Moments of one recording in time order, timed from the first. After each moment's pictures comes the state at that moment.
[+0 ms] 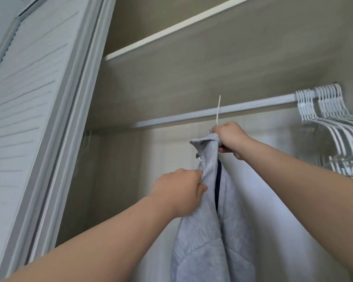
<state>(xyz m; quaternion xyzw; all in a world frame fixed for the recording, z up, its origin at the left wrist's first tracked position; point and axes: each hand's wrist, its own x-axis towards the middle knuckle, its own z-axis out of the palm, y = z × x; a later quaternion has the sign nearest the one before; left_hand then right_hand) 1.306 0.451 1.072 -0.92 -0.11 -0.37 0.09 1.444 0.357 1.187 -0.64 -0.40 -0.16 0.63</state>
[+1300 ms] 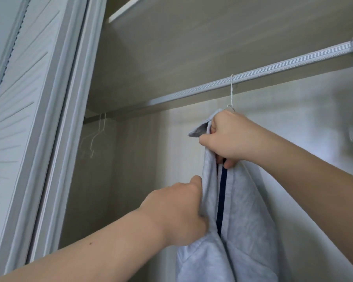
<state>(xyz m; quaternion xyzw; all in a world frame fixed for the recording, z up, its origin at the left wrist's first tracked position) 1.291 0.471 1.015 -0.94 -0.18 -0.28 0.05 1.397 0.378 1.119 -0.76 -0.49 -0.29 0.32</state>
